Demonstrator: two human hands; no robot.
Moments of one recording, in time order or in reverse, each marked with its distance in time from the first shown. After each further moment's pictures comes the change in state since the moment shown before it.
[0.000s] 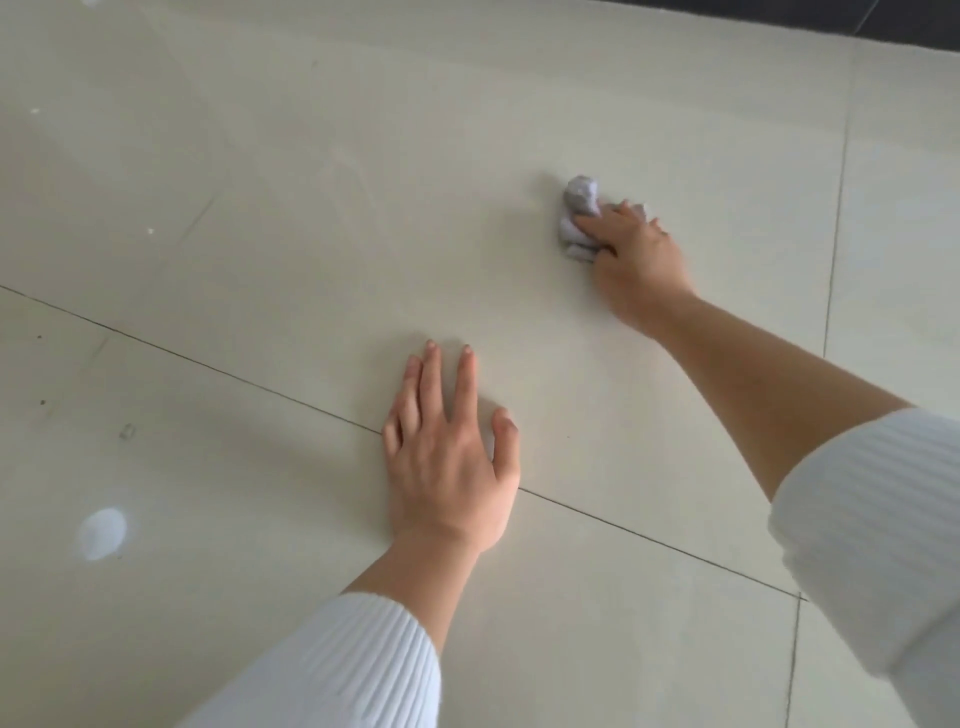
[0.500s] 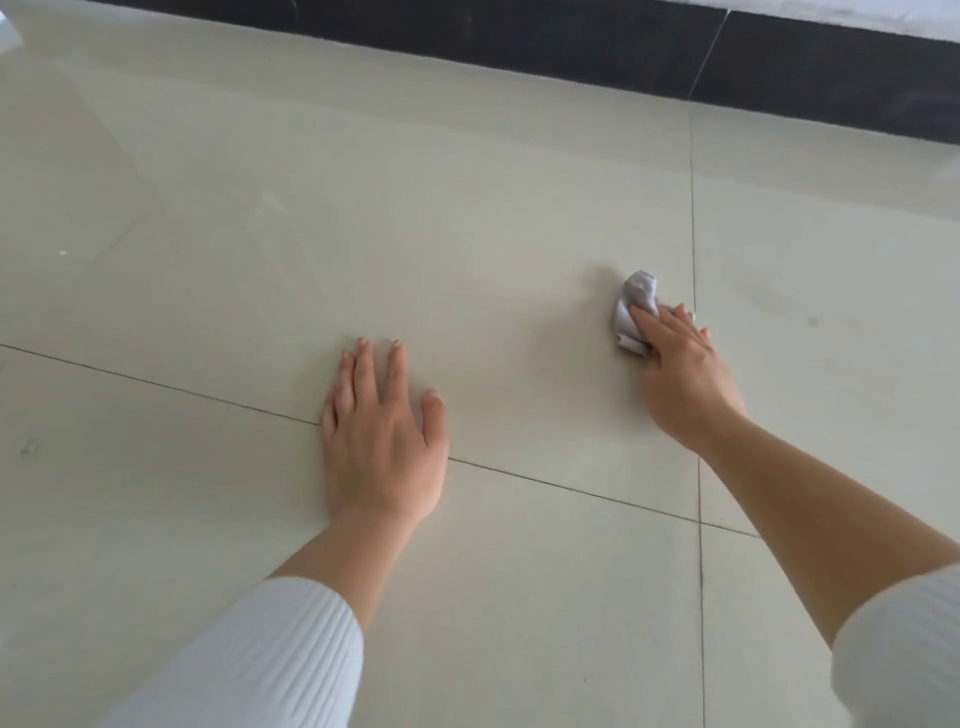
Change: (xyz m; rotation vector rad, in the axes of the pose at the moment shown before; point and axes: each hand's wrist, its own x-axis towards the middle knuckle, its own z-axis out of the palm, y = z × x) left_hand -0.001 -0.003 0.004 -0.061 0.038 0.039; right_hand -0.139 0.076 -0.038 -0.105 0.100 0.216
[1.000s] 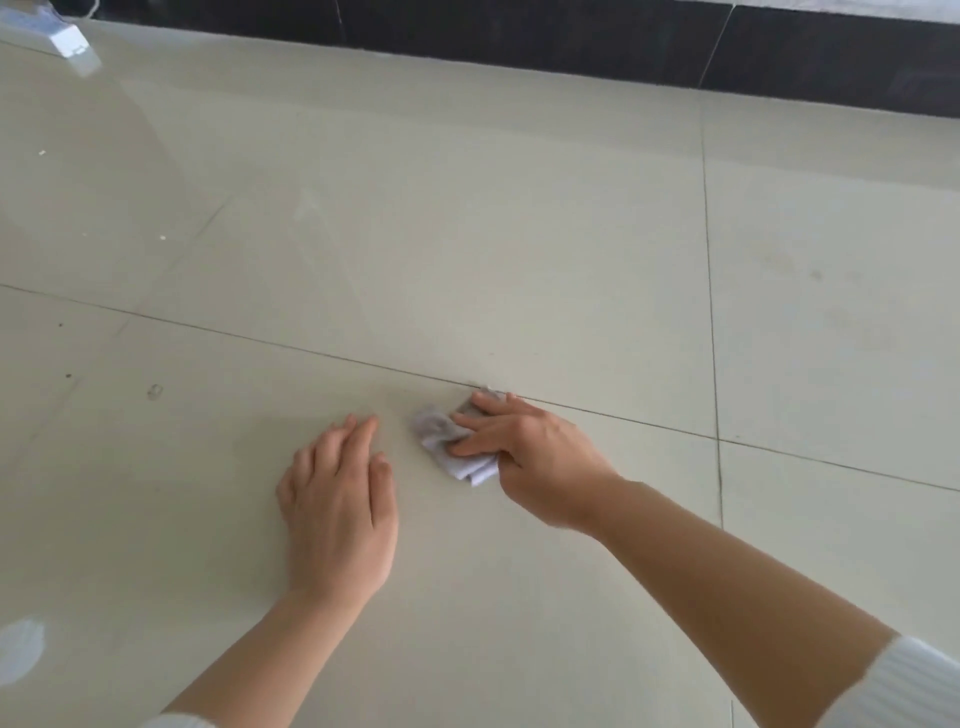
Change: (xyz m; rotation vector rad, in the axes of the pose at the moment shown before) left_hand -0.094 -0.098 -0.039 -0.092 0.098 0.065; right_hand -0.132 -0.131 0.043 0.131 -0.356 -0.548
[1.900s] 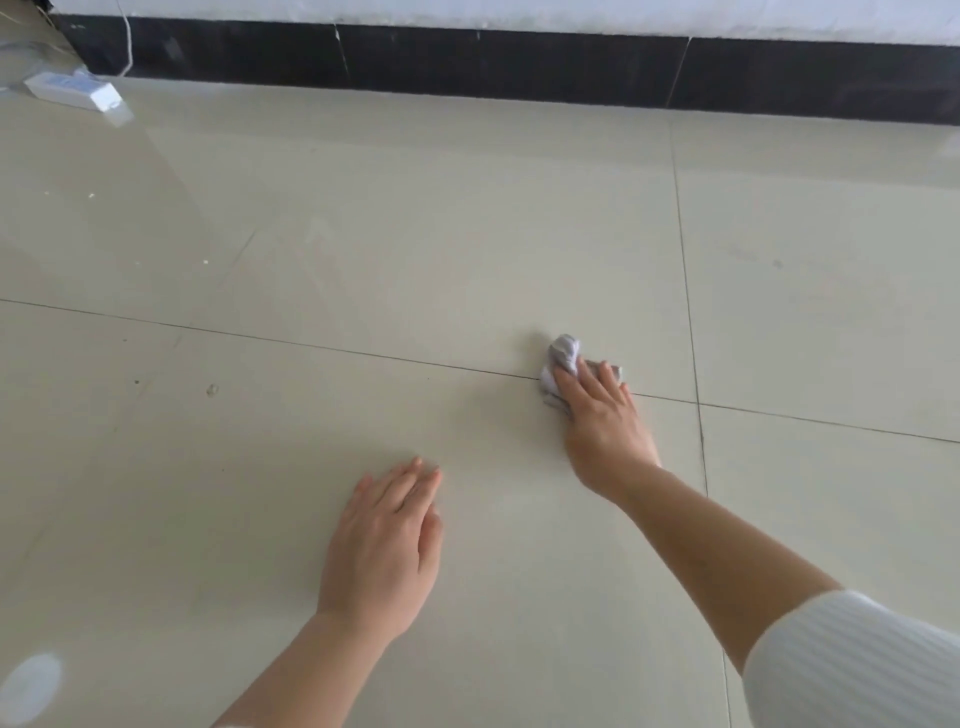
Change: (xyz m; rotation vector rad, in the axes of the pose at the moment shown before) left_hand -0.051 -0.007 -0.036 0.125 -0.224 0.365; right_hand -0.036 0.021 0.007 -0.183 0.221 0.481
